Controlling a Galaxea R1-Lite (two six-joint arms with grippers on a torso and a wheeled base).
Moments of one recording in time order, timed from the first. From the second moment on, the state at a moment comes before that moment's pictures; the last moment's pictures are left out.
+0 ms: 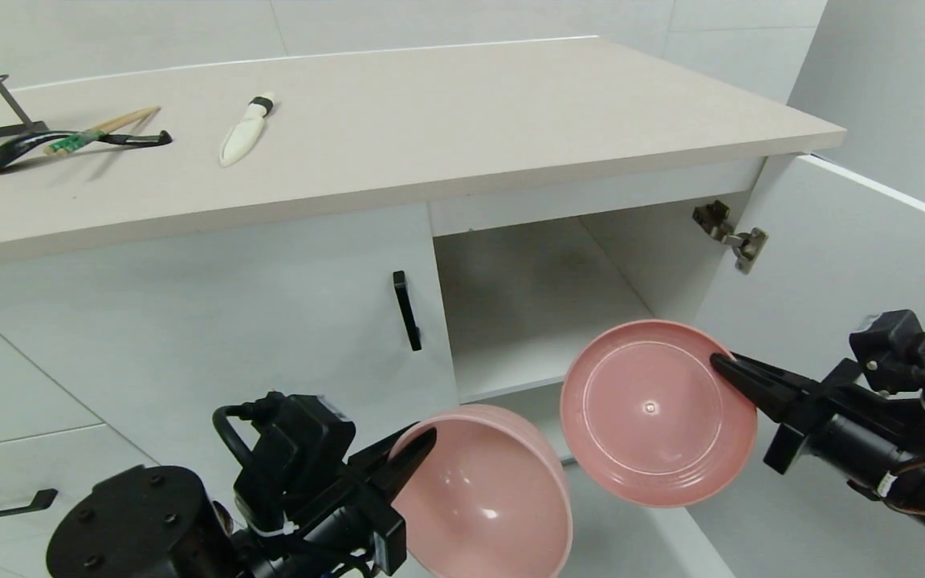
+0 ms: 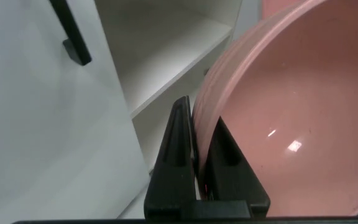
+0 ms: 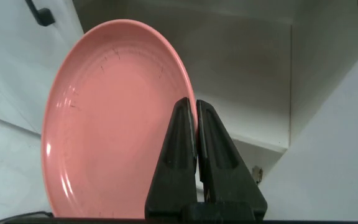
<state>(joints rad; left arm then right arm) -0.77 1.76 -0.12 -1.57 0.13 0.05 0.36 1.67 -0.17 -1.57 0.22 -0.12</state>
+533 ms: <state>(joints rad) -0.80 1.71 -0.12 -1.57 0.13 0.08 0.34 1.79 -0.30 -1.57 0.22 -0.12</state>
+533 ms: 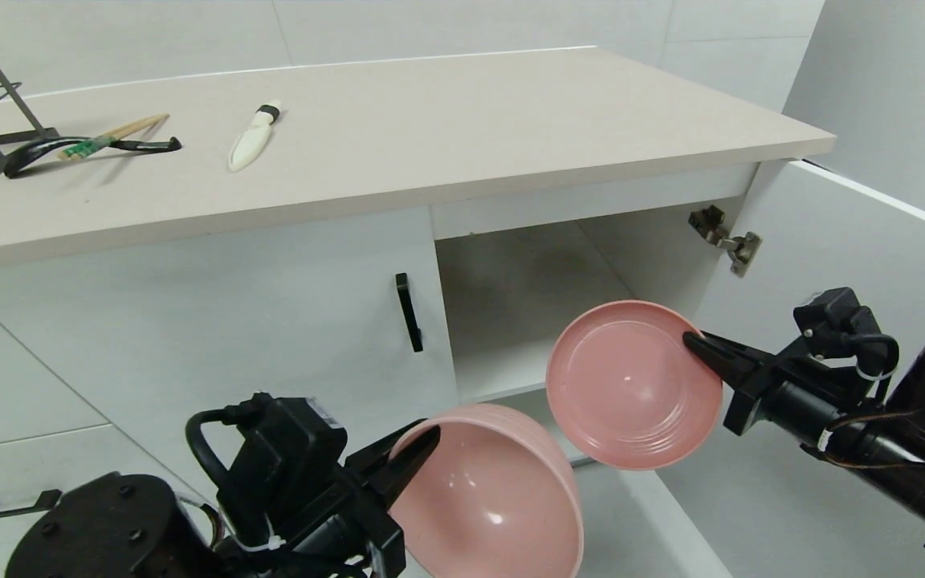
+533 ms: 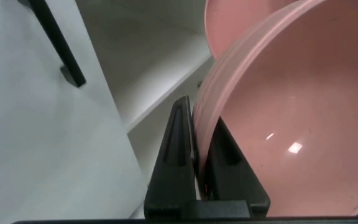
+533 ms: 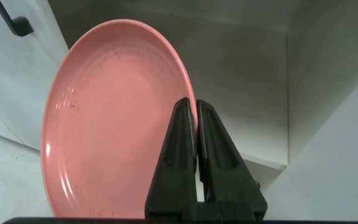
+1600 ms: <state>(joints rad) -0.80 1.61 -0.02 -1.57 0.12 0.18 0.33 1.90 -0.32 -1.57 0.22 -0.06</state>
